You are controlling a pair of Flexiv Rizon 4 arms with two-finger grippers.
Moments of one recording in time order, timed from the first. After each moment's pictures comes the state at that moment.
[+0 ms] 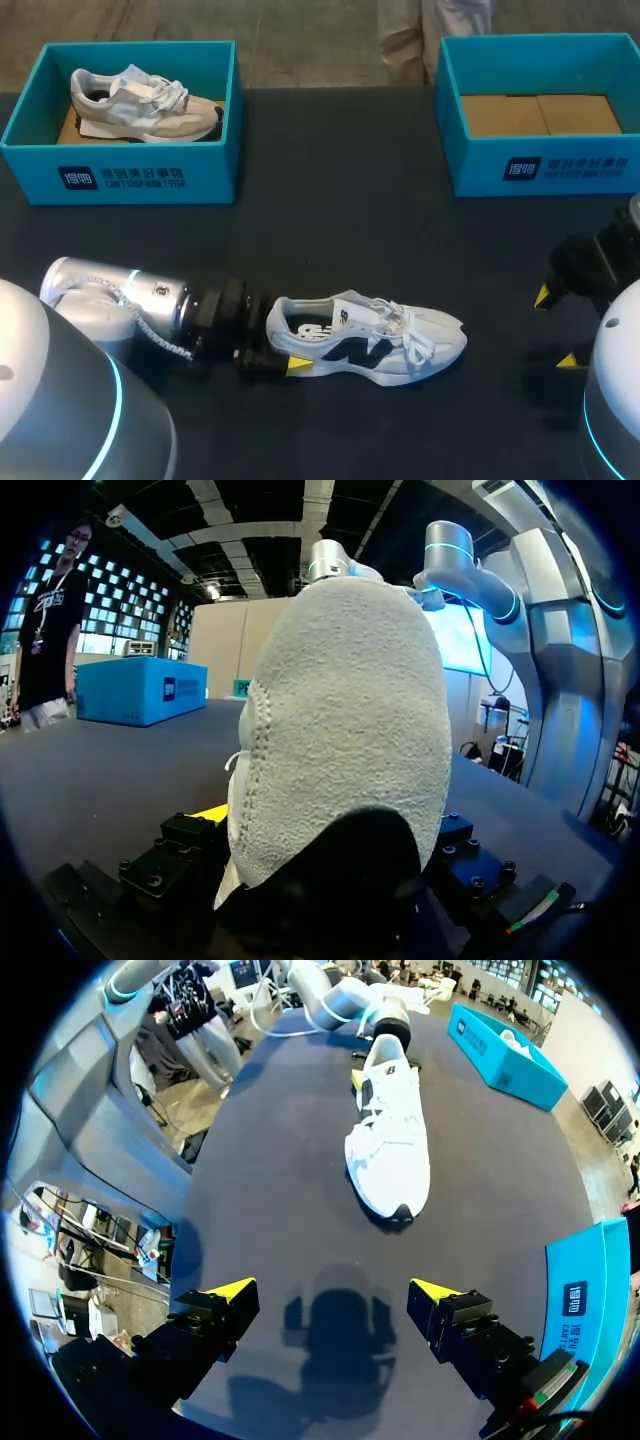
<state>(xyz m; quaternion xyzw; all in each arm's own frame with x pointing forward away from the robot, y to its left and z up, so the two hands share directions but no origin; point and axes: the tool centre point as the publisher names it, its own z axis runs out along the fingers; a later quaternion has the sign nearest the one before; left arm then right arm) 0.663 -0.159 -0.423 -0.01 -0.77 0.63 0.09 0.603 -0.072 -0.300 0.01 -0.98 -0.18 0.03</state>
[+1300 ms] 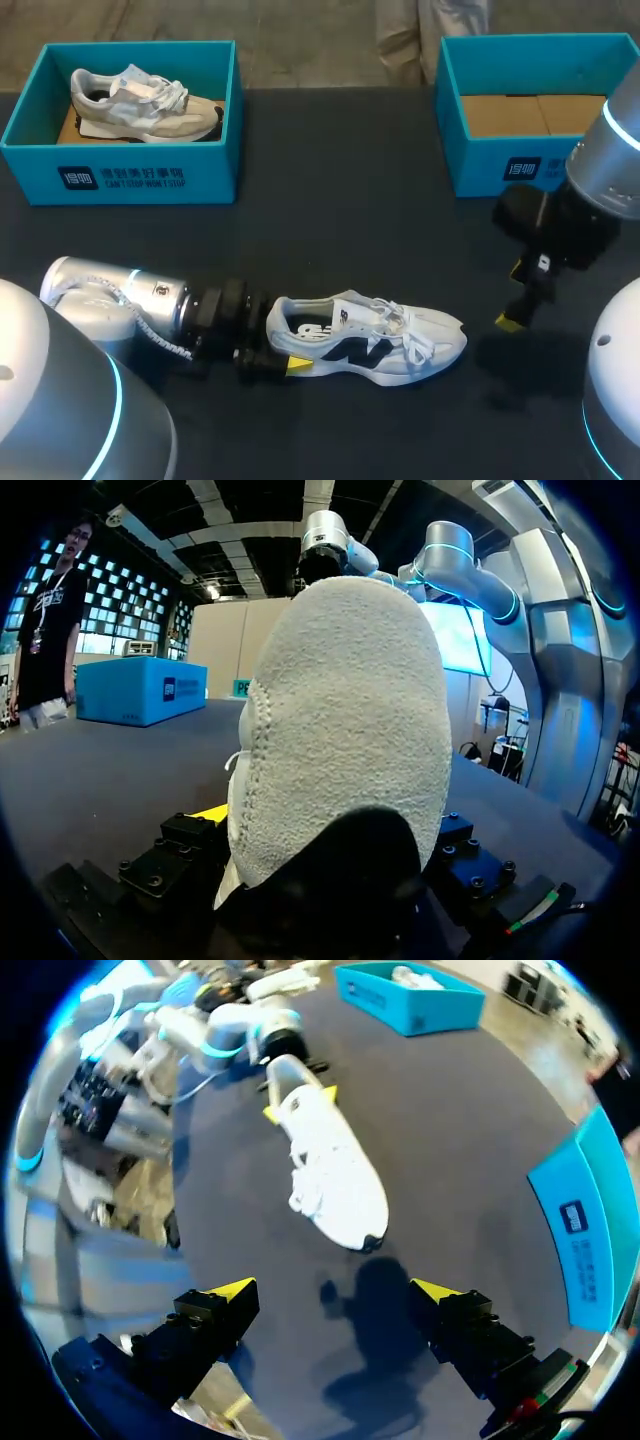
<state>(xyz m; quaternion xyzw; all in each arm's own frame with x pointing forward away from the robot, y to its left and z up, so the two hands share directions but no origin) 0.663 -0.159 -0.423 -0.01 -0.77 0.64 0.09 0.629 -0.011 -0.258 -0.25 -0.96 -0.13 0.05</state>
